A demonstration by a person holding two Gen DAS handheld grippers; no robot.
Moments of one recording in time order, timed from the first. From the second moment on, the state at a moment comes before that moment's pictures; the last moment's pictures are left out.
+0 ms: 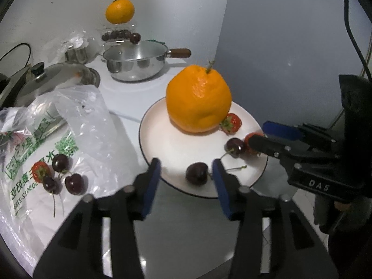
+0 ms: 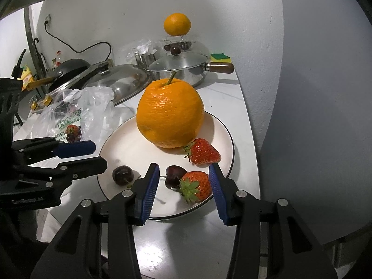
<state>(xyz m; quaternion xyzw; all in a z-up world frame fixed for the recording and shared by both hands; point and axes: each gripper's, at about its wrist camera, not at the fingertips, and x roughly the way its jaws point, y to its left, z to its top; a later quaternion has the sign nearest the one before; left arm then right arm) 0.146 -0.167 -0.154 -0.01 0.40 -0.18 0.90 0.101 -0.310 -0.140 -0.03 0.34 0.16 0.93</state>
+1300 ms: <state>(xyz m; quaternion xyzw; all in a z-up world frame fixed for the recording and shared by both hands) 0.100 -0.108 -0.125 -0.04 0.35 -0.16 0.92 0.064 -0.252 -0.115 -0.07 0.32 0.16 0.93</state>
